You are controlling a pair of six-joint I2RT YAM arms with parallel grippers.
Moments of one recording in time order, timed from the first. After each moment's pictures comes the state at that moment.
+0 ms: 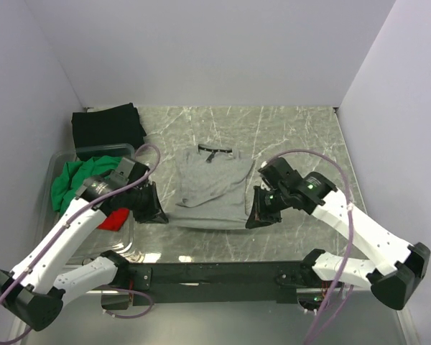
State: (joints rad) left arm -0.51 0.98 1.02 -1.15 0.26 -0.77; right arm 0.71 1.10 1.06 -1.08 -0.31 0.80
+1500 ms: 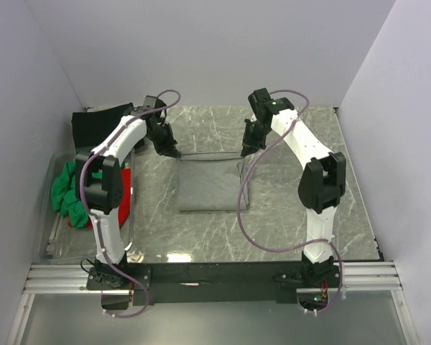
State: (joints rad) left arm -0.23 1.98 1.72 -0.91 0.30 -0.60; right arm 0.35 2.02 1.92 -1.13 -0.17 0.57
